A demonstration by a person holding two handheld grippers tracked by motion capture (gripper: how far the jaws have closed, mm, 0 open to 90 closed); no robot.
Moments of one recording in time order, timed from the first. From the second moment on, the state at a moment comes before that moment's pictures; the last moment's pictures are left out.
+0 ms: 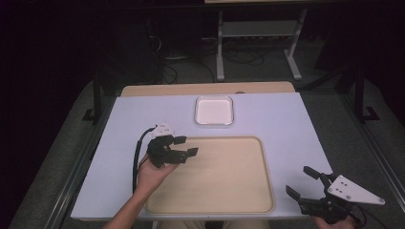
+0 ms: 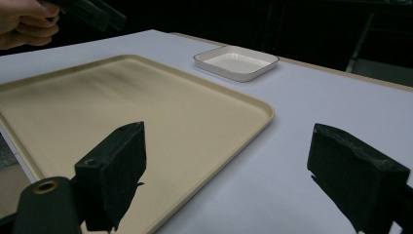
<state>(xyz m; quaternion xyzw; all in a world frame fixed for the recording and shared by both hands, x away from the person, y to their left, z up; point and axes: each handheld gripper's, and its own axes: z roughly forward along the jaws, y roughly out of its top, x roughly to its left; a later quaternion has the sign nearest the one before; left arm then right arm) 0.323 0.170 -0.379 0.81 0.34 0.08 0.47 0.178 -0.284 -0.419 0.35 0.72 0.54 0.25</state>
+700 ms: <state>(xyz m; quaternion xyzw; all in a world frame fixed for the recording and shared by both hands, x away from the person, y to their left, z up) 0.381 0.147 -0.368 0.81 0.36 0.08 0.45 0.178 -0.286 -0.420 0.36 0.72 0.54 0.25</state>
